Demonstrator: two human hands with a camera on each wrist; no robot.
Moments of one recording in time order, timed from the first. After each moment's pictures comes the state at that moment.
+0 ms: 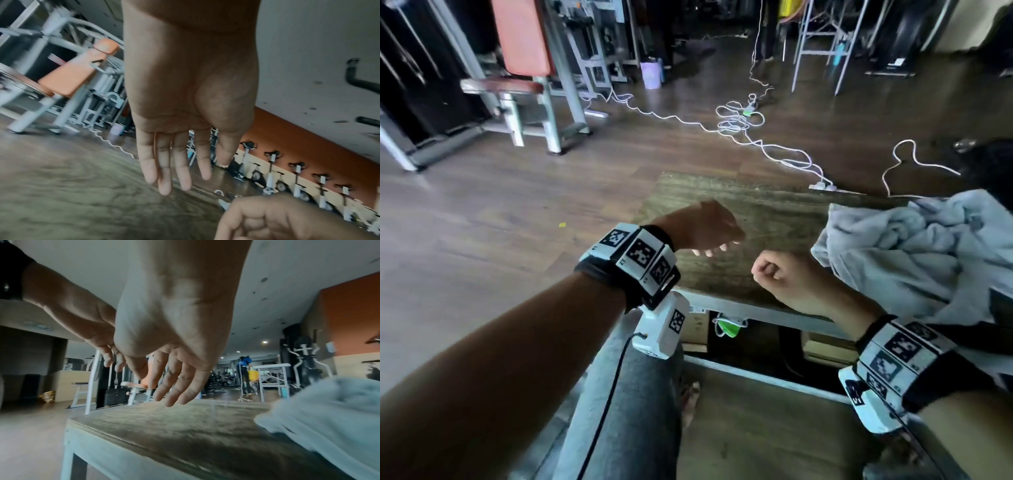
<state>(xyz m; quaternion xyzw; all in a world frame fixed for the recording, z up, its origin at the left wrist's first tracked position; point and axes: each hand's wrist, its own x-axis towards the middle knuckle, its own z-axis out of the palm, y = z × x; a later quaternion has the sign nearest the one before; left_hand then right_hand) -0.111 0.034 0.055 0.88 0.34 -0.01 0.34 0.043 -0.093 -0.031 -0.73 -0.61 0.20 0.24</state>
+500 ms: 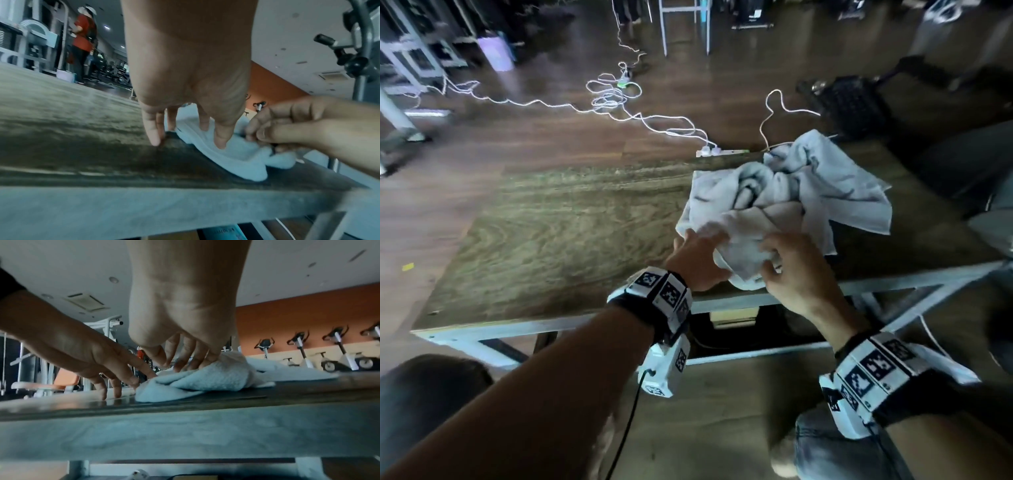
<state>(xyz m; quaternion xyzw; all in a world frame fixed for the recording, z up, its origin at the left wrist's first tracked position) 0.084 -0.066 -0.078 0.93 0.26 -0.07 0.26 0.186 -0.233 -0.081 -0.86 -0.42 0.02 0.30</state>
